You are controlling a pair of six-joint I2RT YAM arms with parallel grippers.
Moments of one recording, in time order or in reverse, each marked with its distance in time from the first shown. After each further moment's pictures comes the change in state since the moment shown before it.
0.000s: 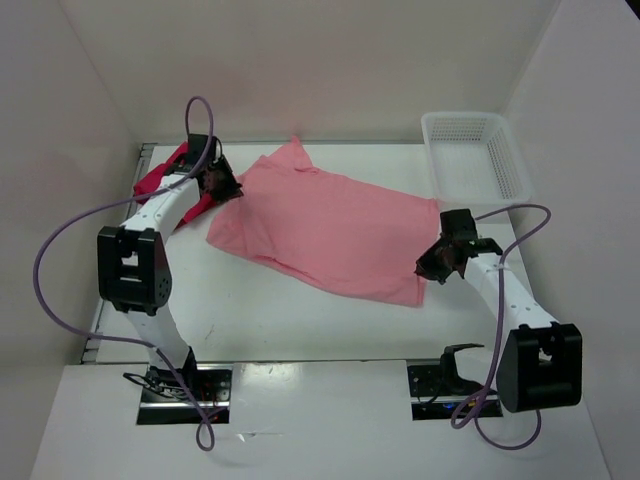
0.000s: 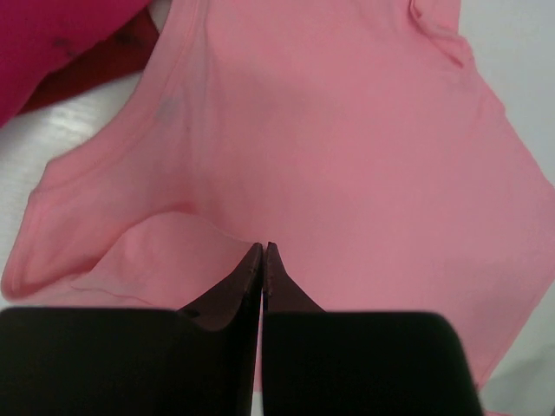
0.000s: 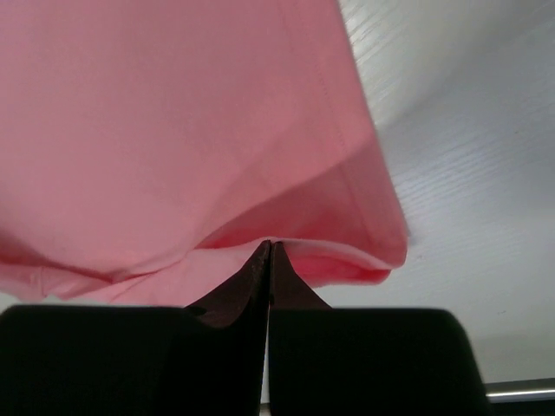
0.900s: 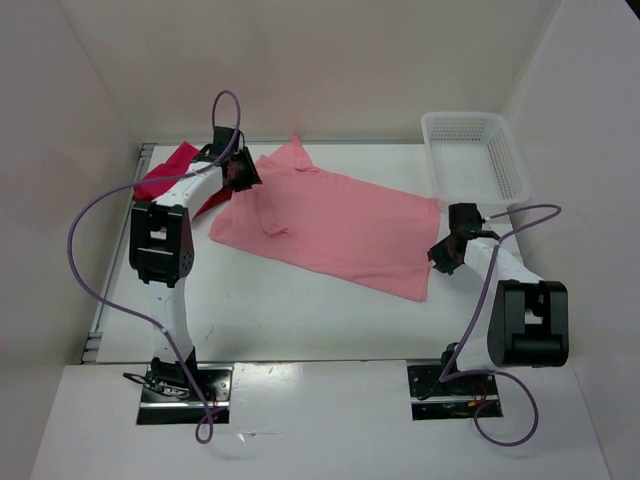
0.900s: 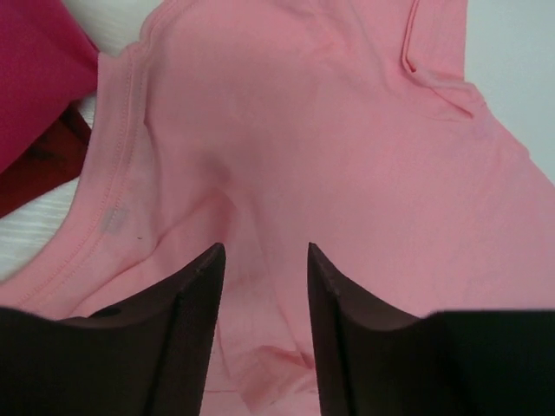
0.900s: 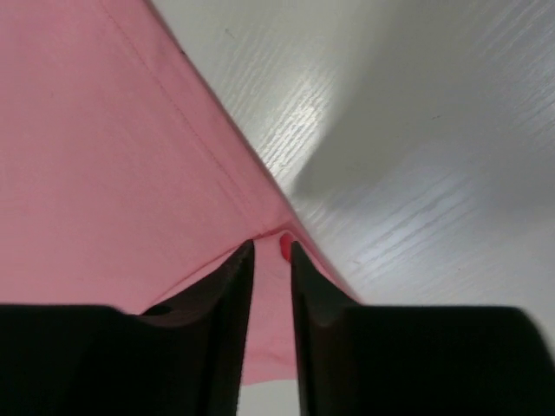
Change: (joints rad) left arm -0.055 0.309 0.271 0.049 -0.057 0.043; right arm -0.124 0.230 0.008 0.200 0.157 0.030
